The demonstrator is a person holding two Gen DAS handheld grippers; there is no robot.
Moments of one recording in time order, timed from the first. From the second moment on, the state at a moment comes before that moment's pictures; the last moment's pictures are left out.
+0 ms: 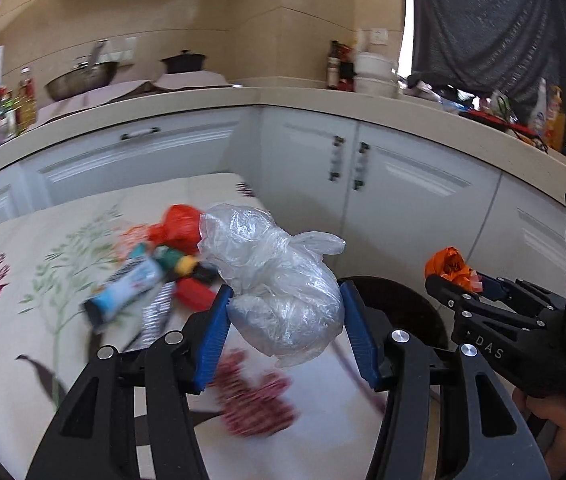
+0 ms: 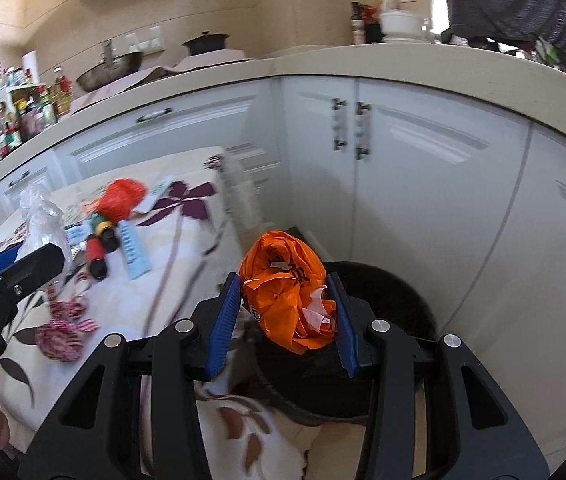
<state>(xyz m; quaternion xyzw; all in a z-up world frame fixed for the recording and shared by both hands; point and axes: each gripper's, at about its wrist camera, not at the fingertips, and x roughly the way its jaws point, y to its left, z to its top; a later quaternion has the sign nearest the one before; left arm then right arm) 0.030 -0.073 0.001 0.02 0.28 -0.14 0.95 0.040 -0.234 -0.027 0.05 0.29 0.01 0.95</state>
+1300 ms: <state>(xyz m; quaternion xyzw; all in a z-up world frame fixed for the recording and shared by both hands) 0.086 -0.171 -0.009 0.04 0.33 -0.16 0.93 0.067 -0.321 -0.031 0.09 0.29 -0.06 0.95</state>
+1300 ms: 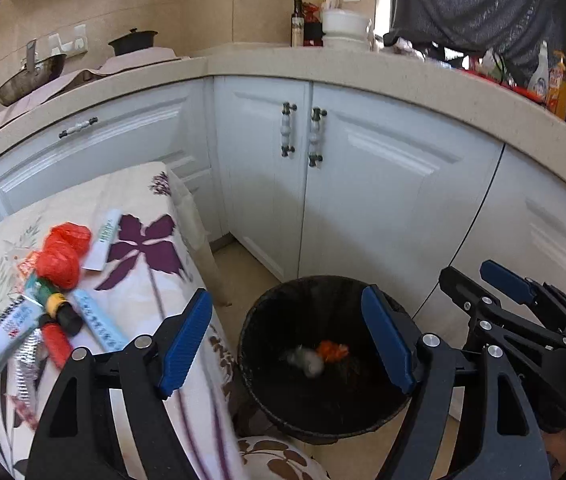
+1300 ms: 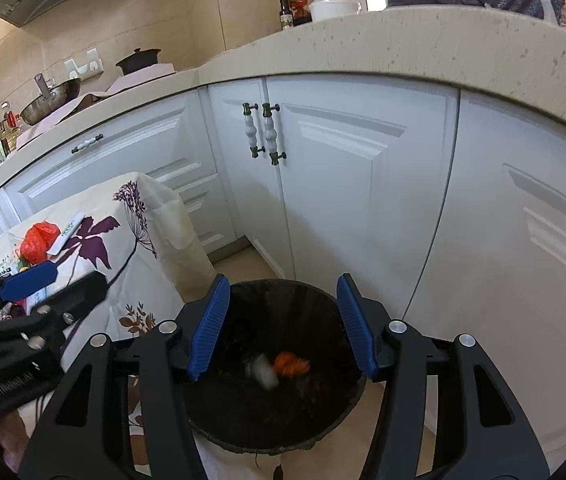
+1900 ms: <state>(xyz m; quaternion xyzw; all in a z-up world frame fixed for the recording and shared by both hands) 0.037 -0.003 0.017 0.01 0.29 -0.02 0.96 0.041 -0.187 -0.009 0.06 0.27 0.06 0.96</state>
